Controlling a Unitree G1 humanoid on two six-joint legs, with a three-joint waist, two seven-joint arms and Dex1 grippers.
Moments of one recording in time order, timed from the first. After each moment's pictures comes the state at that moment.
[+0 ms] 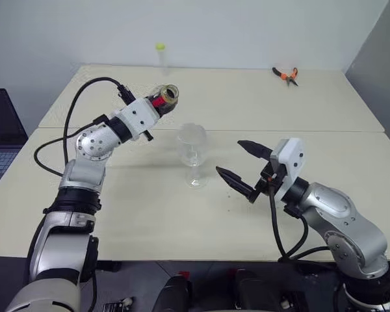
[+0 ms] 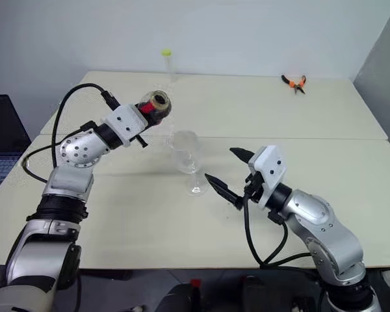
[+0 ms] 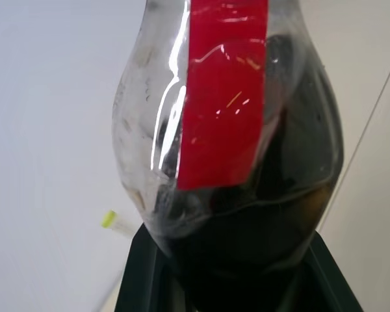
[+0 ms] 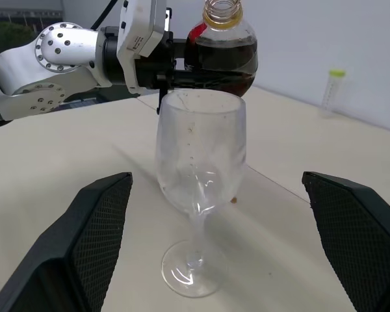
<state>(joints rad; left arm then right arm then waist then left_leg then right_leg) -0.78 0.63 -0.04 0.51 0.15 -0.48 -0.57 -0.26 -0.42 0.10 -0.68 0.49 0.59 0.45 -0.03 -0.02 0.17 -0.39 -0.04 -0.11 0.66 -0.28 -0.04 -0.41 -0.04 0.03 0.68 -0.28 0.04</state>
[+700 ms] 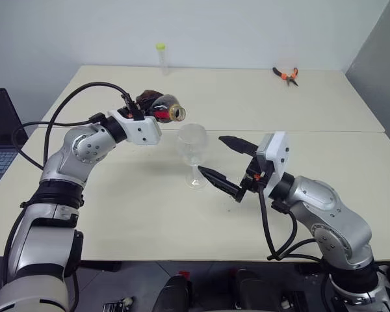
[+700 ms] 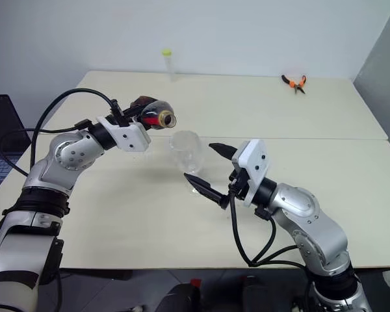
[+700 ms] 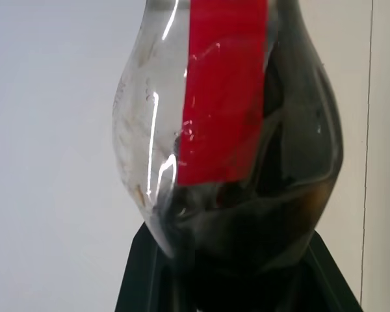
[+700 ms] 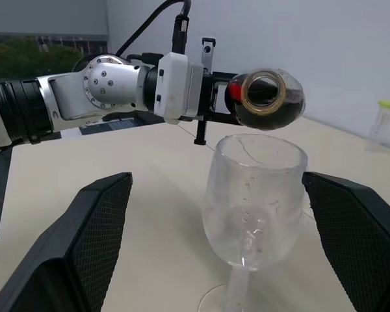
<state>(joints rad) -0.84 0.73 -0.13 0.64 0.42 -0.80 -0.39 -0.35 -0.37 0.18 -0.64 0.49 0.59 0.50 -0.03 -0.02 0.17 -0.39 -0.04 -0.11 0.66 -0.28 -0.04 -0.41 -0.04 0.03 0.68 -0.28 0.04</state>
